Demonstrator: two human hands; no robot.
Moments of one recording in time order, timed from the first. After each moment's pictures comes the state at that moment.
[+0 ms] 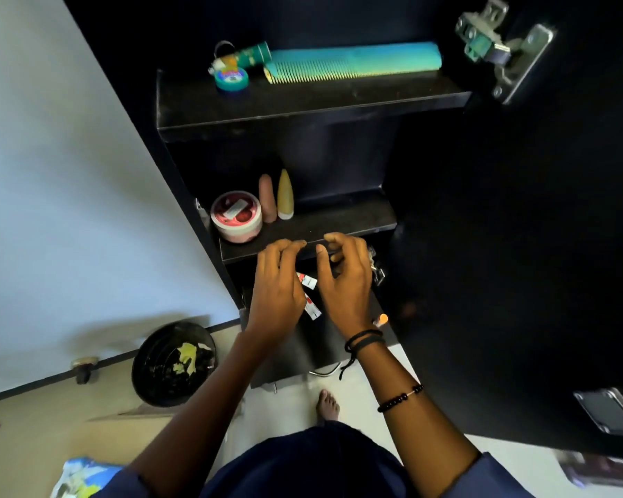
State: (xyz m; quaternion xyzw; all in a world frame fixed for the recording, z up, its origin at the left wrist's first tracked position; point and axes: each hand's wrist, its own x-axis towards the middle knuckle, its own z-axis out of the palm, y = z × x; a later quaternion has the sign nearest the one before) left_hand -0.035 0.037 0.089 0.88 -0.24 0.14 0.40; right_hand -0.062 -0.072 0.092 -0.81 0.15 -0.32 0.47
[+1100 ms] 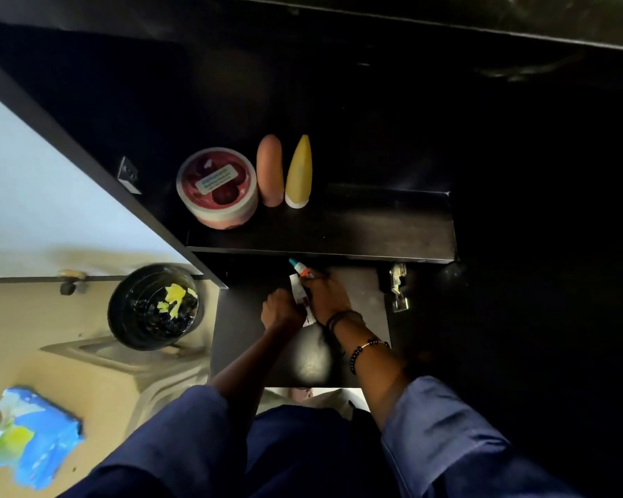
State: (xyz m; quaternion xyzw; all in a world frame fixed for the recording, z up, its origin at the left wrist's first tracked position) left_hand 0.027 -0.031 -0.119 0.90 0.21 -0.29 0.26; right_hand 0.039 -0.135 -0.134 -0.94 0.04 0.22 0.25
